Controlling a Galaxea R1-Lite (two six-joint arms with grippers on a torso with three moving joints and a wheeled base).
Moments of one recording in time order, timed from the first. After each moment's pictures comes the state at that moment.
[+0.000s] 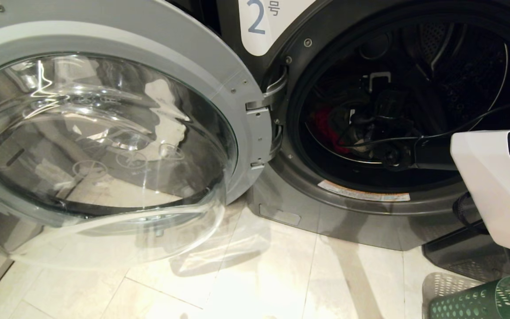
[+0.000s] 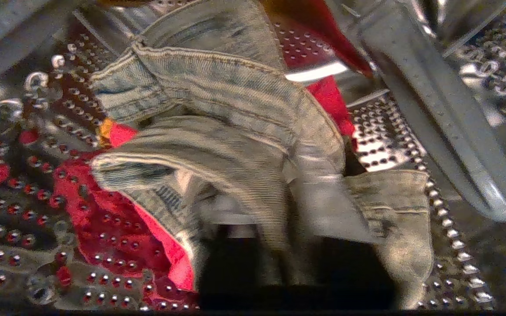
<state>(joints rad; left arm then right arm) 0.00 0.00 0.00 -0.11 0.01 -0.02 0.21 2.37 -1.97 -0.61 -0.53 -0.16</state>
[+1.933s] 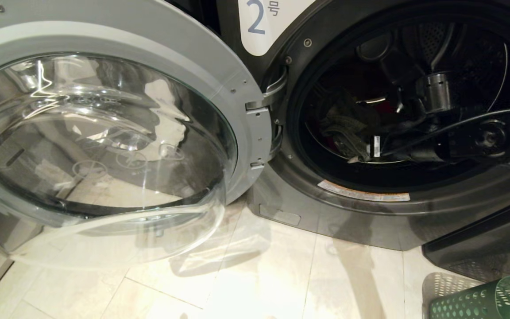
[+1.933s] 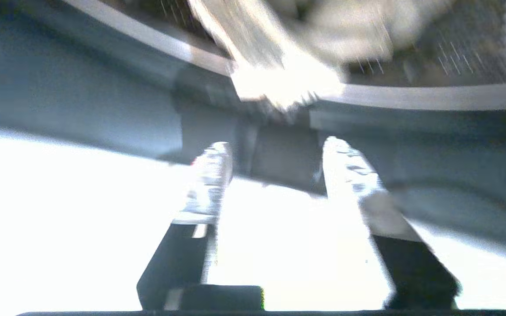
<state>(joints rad) 0.00 0.00 0.00 -0.11 0.01 -0.02 0.26 1.84 -1.44 0.04 -0.31 0.14</state>
